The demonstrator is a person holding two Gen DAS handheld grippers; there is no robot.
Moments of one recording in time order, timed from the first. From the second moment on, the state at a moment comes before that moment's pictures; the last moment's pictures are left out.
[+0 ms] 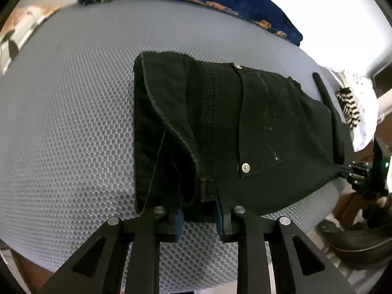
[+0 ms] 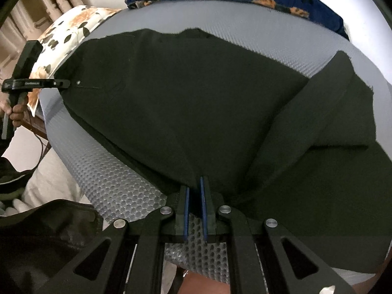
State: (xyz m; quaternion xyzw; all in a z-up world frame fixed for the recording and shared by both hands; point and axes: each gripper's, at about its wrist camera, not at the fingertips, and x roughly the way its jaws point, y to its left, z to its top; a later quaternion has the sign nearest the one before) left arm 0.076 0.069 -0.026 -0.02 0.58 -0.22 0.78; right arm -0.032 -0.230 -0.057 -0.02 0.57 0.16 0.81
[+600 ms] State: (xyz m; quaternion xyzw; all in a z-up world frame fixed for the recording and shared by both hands) left arm 0.030 0.086 0.033 0.08 0.50 -0.22 0.83; right arm -0.054 -0.264 -0.025 0.02 0.55 0.15 0.82
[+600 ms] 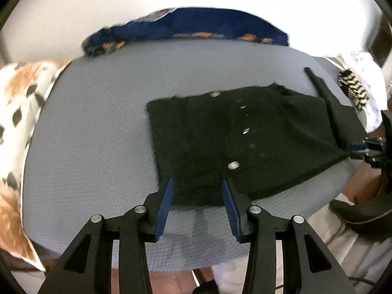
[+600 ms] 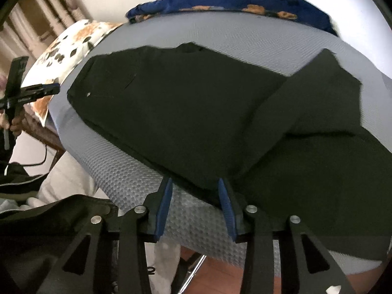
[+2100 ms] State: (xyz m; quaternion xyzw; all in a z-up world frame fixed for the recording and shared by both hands) left arm -0.025 -0.247 -0.036 0.13 0.49 -0.49 0.71; right arm 0.009 -0.351 -0.026 0.26 0.53 0.14 0.80
